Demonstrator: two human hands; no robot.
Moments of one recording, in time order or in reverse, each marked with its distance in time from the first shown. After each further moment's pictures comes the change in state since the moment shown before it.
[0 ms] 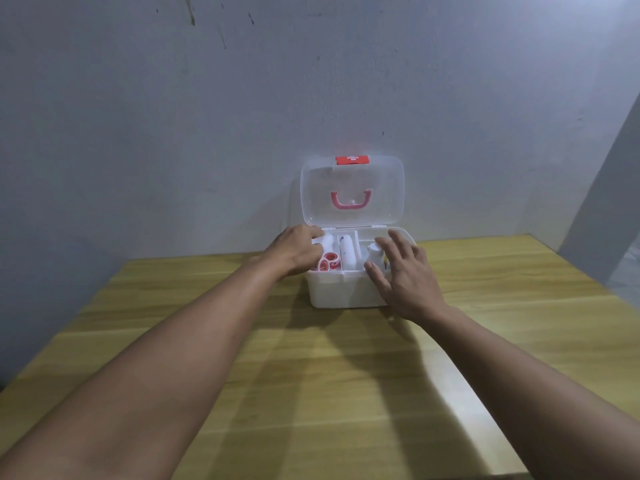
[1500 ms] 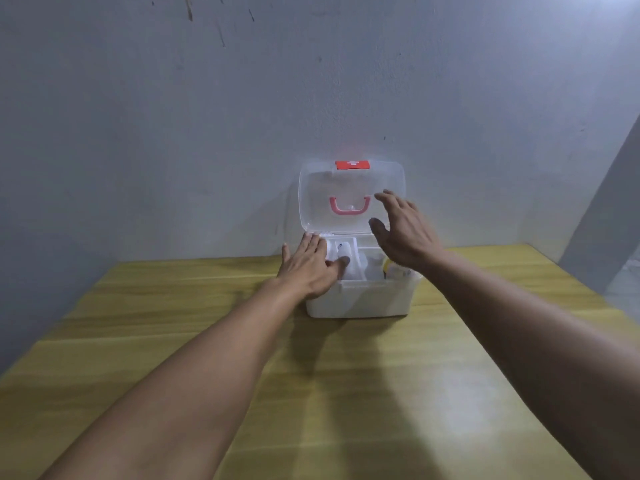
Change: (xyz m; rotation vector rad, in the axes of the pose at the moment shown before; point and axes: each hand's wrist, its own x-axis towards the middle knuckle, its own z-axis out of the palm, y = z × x) left_hand 0.019 -0.006 0.048 0.243 -0.049 0.012; right_hand 0.072 -0.020 -0.051 0.048 0.016 -0.056
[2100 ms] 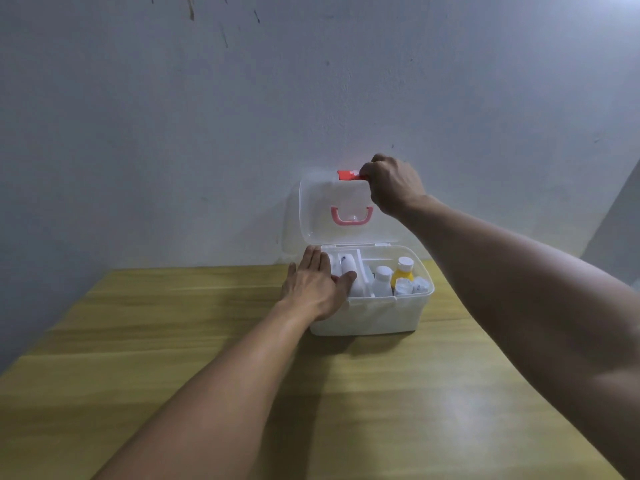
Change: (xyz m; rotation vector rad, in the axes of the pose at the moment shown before) left_hand 0.000 0.003 0.003 0.021 -0.066 -0.047; right_hand 0.113 -0.011 -0.007 -0.326 0.172 -0.231
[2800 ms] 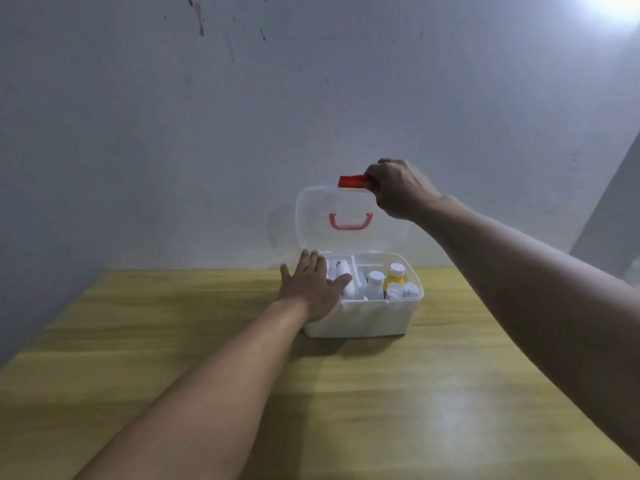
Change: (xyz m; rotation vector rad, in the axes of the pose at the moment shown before) left_hand 0.002 -0.002 0.004 -0.086 0.060 0.019; right_hand -0.018 -0.007 -0.057 0.090 -0.108 0.003
